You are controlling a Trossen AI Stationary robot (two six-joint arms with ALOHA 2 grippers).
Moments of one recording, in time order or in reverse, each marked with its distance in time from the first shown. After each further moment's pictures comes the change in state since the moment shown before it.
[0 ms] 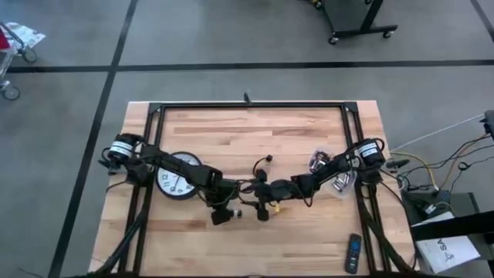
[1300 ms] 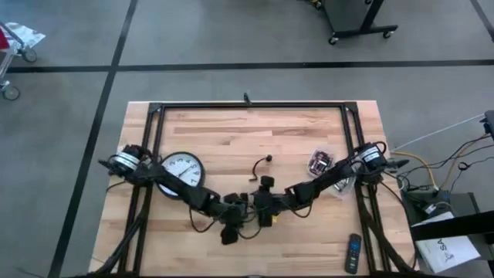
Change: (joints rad) left arm -0.215 0.087 -0.020 0.630 -0.359 0.147; right arm 0.059 0.001 0.141 -0.470 0.208 0.037
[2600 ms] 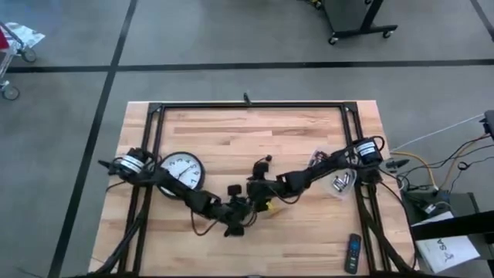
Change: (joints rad) left arm -0.016 0.006 -0.002 0.084 -0.468 0.222; right arm -0.093 -0.008 0.099 -0.217 0.042 -0.254
